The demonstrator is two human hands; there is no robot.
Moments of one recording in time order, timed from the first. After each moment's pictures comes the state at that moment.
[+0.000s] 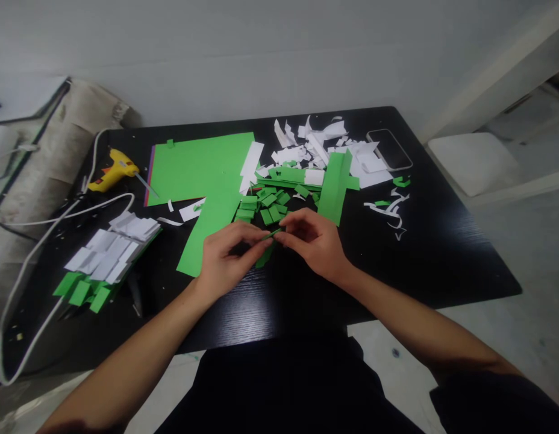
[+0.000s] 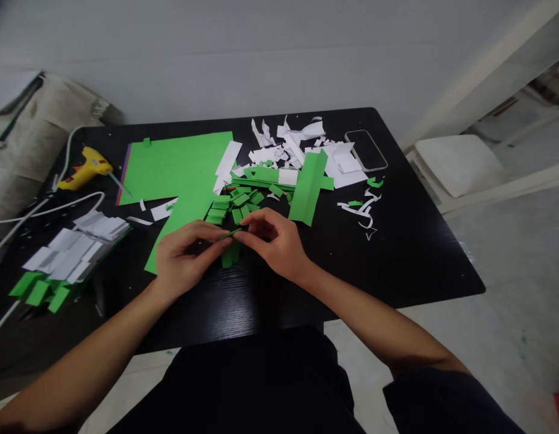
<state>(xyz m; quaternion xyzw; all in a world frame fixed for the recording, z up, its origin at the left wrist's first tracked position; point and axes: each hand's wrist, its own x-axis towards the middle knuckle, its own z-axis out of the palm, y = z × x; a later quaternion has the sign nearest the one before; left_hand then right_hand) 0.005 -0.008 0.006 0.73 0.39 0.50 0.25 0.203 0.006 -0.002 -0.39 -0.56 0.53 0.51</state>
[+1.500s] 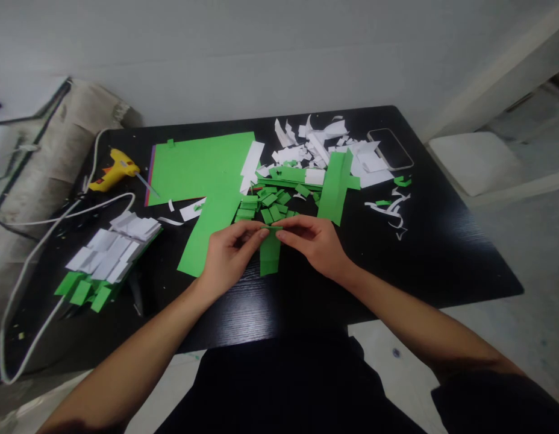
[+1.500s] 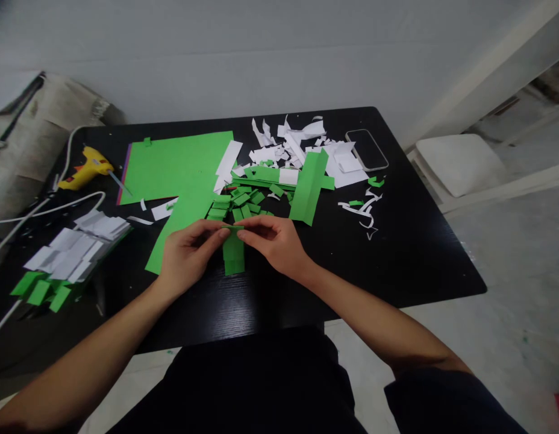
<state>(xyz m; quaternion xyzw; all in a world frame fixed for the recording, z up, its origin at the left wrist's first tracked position) 0.009 -0.007 0.005 0.66 0.50 0.45 0.34 0.206 0.008 -0.003 -0.41 -0.54 0.58 0.46</state>
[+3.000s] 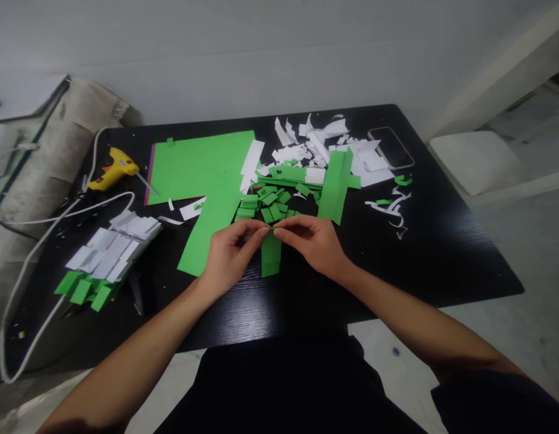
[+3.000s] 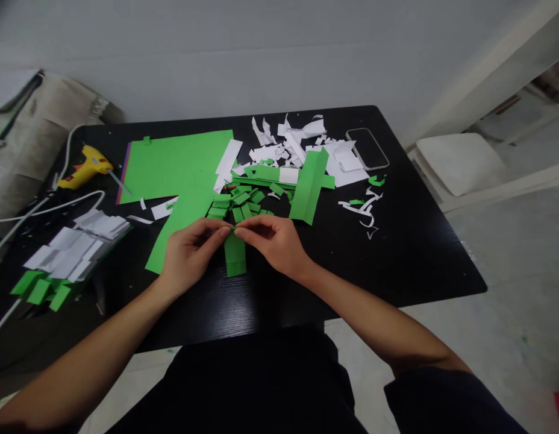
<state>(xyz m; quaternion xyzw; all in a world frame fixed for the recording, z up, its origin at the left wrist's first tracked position) 0.010 -0.007 0.000 0.66 0.50 0.44 0.35 0.203 0.009 -0.006 -0.42 -0.56 0.54 0.47</state>
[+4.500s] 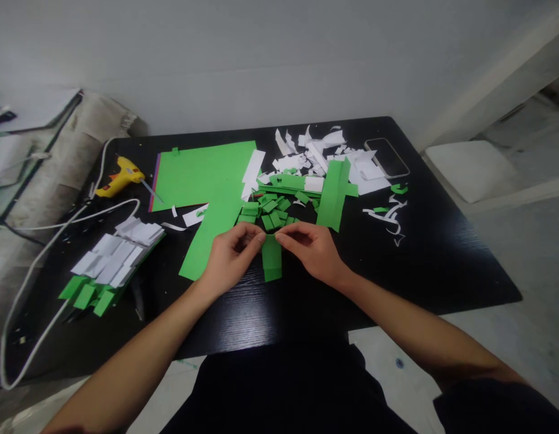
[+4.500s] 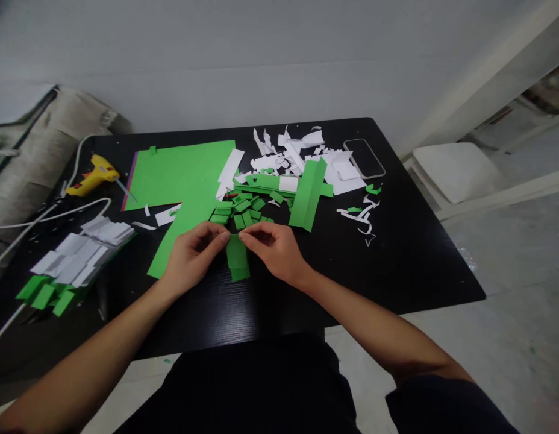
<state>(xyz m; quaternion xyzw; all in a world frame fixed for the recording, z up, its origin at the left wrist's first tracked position) 0.004 -0.002 -0.001 0.64 0.49 0.42 0.41 0.201 0.009 -0.010 -0.43 -0.56 0.54 0.47</state>
